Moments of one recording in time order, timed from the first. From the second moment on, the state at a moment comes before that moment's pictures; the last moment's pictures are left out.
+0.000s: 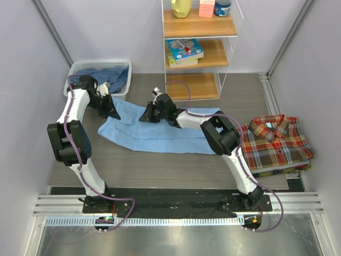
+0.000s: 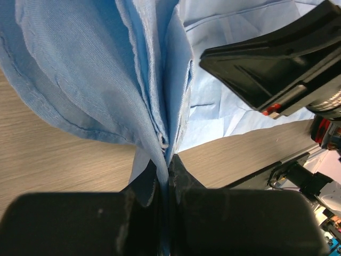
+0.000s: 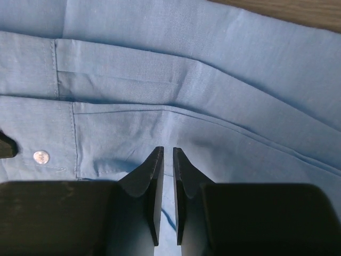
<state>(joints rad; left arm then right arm) 0.14 1.85 1.60 -1.06 0.54 -0.08 0.72 2.34 1.67 0.20 -0.32 0.78</state>
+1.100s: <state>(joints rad) 0.11 1.82 1.60 -1.09 0.52 -0.13 0.69 1.96 1.51 -0.11 -0.44 0.42</state>
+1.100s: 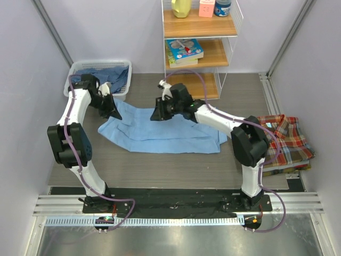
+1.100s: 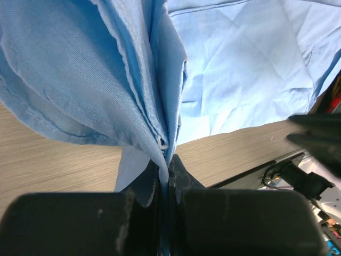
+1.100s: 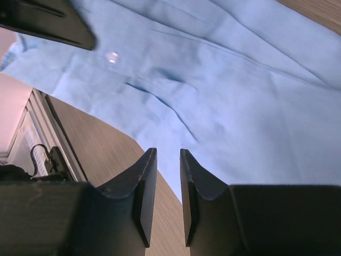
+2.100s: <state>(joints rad) -0.18 1.96 1.65 -0.96 0.47 -0.35 0.52 1.96 1.26 -0.30 -0.45 0.34</state>
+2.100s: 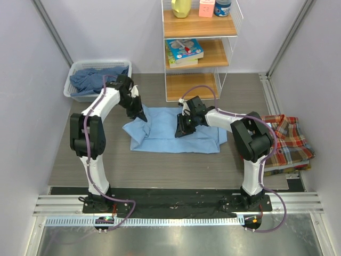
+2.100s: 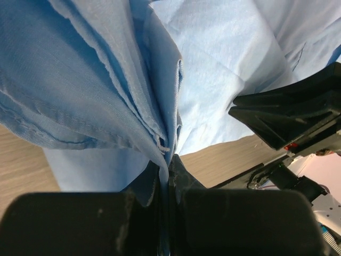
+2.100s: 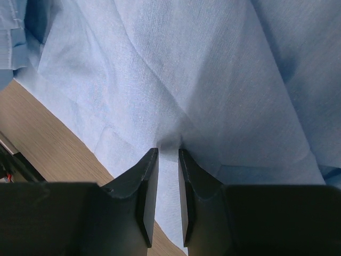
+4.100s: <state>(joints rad) -0.83 1.95 1.34 -1.02 0.42 0.38 0.24 1.69 1.19 -0.58 -0.30 0.12</state>
